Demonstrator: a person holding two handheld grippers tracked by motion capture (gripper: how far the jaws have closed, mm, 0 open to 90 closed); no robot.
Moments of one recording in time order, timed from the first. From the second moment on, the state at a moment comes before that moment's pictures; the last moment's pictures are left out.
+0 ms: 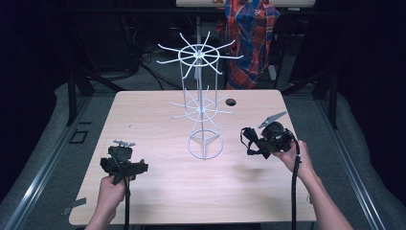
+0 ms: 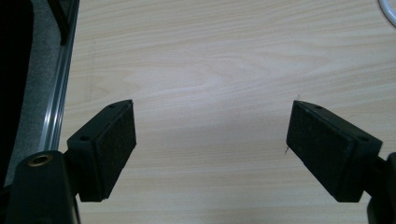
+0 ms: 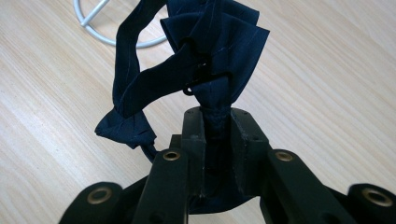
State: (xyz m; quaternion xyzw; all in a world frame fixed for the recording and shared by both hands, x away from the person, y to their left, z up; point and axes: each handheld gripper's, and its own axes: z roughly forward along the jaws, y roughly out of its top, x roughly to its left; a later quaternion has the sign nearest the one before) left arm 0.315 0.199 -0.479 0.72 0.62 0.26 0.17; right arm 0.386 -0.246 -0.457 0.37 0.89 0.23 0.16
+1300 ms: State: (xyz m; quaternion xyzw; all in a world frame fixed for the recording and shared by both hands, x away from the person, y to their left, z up) left arm 0.315 0.200 -0.479 0.72 0.62 0.26 0.17; right arm 0.387 -0.236 -0.421 0.36 0.87 0.30 0.17
